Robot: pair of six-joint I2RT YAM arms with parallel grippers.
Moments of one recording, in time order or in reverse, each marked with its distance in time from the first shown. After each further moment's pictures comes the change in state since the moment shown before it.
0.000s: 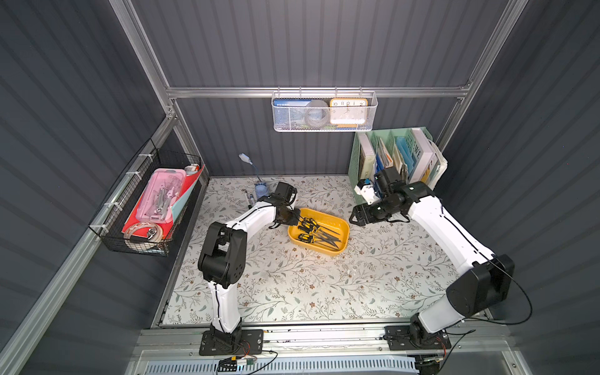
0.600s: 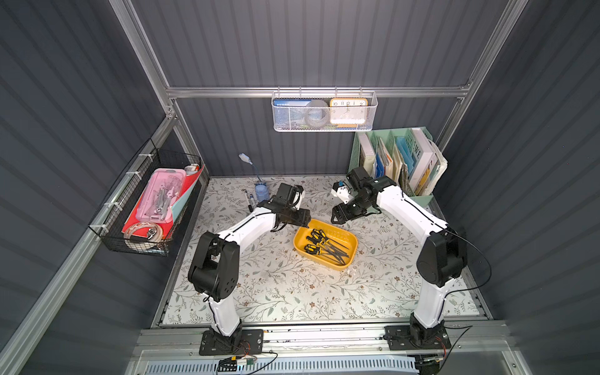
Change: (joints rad) left arm -0.048 -0.171 -0.082 0.121 0.043 -0.072; right arm 0.065 0.311 0.187 0.036 -0.001 -0.071
